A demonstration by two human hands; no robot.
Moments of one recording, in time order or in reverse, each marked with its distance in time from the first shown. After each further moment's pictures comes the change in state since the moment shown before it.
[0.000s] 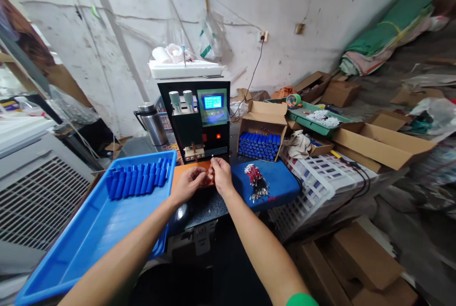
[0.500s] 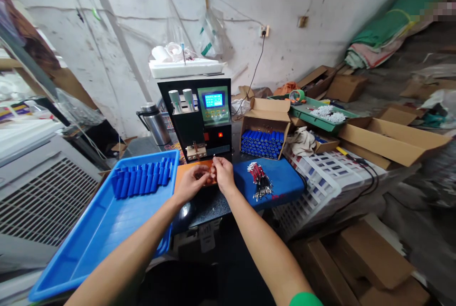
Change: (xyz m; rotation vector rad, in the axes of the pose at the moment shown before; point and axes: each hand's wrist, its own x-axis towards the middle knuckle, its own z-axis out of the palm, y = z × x) left_hand -0.001 0.001 0.004 -0.041 0.021 -0.041; right_hand 0.003 0.008 -0.003 -0.028 0.037 -0.002
